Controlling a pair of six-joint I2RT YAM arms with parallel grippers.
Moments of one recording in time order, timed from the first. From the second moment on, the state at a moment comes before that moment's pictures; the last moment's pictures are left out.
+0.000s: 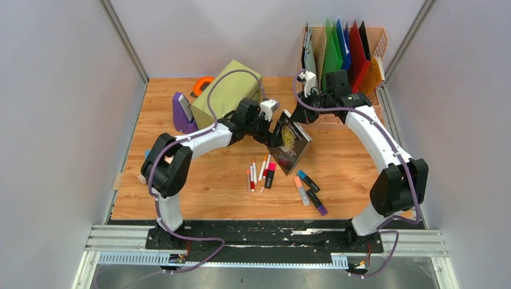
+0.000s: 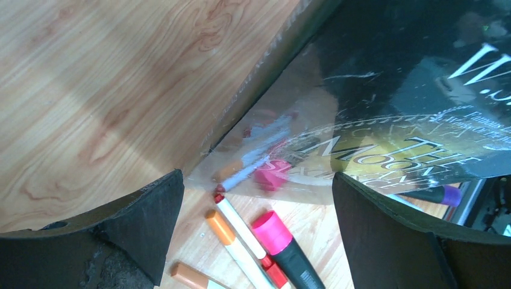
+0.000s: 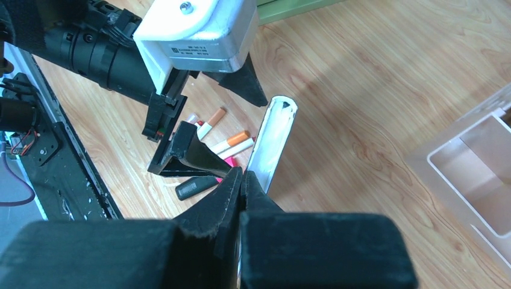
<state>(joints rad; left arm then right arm) -0.63 1.88 1.32 -0.10 0.41 -0.20 0.27 1.61 1.50 -0.67 -0.66 -0.19</state>
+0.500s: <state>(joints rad) -0.60 1.78 1.13 0.14 0.50 0.02 0.35 1.59 1.48 -0.64 -0.69 -0.20</state>
